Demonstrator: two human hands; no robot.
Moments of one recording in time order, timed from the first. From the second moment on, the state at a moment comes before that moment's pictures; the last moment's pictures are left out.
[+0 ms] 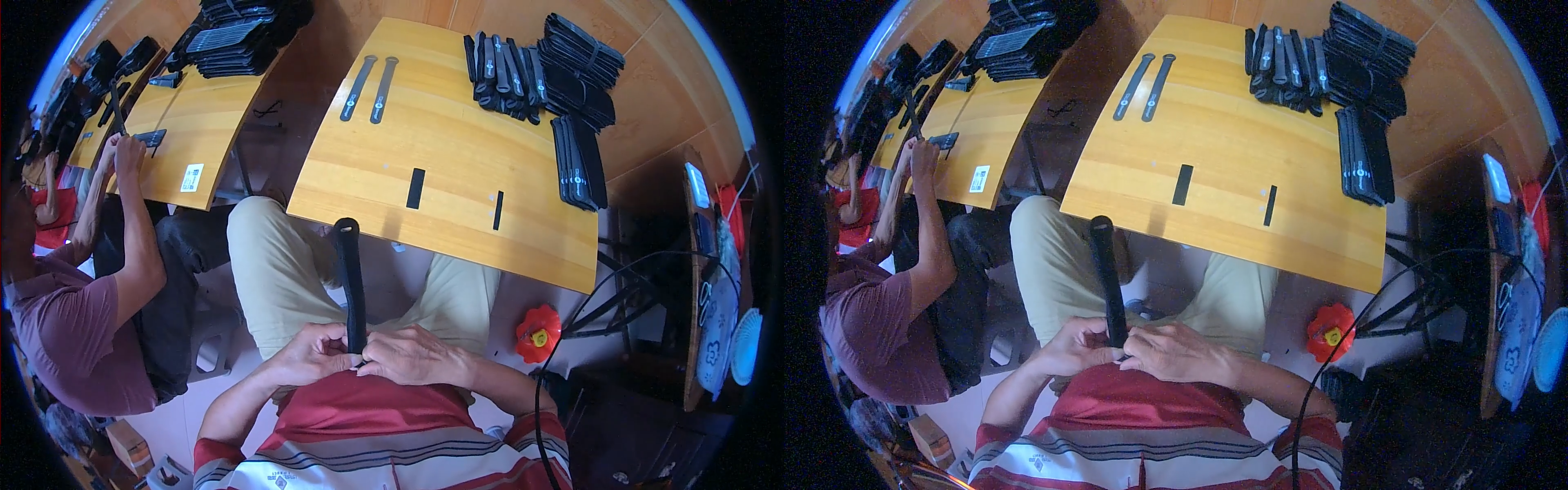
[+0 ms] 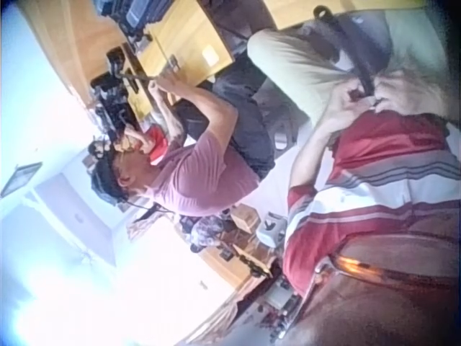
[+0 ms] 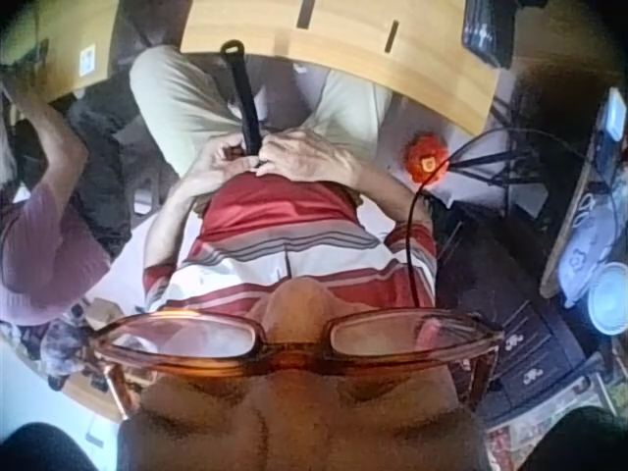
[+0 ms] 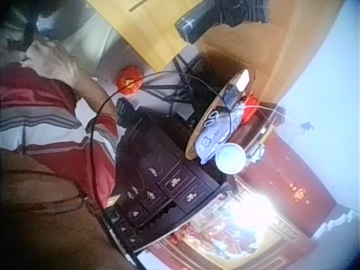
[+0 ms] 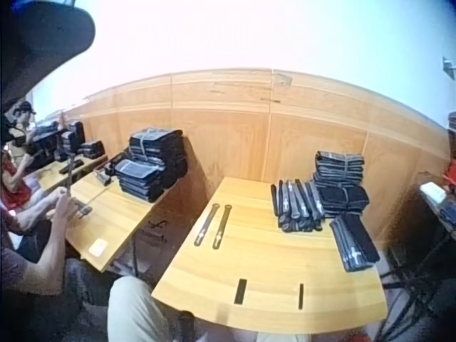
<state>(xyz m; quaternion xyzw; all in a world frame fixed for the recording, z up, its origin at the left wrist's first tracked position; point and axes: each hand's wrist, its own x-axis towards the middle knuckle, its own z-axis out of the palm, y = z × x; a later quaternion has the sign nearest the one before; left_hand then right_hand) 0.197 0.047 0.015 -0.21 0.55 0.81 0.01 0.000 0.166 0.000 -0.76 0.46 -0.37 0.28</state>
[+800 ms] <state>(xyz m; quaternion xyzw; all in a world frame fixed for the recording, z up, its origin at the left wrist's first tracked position) 0.199 0.033 0.043 -0.12 0.66 0.73 0.12 0.002 0.169 0.025 -0.73 0.38 -0.41 0.39</state>
